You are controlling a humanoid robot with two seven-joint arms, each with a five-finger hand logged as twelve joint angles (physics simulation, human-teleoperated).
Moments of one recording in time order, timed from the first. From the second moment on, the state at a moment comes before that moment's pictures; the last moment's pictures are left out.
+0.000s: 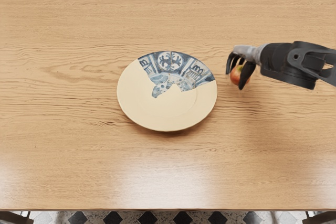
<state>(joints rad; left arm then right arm) -0.03 0.00 0.01 -0.32 0.00 0.11 0.08 1.33 -0.55 0.02 1.29 -0.85 0.07 -0.61</state>
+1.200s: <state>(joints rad) -0.03 0.00 0.01 -0.32 0.00 0.11 0.08 1.40 -0.24 -0.07 1.30 -0.87 -0.11 -0.61</state>
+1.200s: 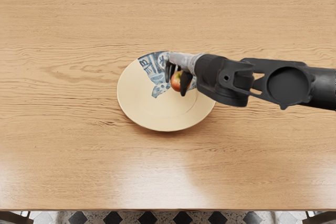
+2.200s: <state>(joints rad) -0.03 0.00 0.01 -0.32 0.00 0.11 0.08 1.37 -0.66 0.19 1.26 -0.30 0.56 -0.61</state>
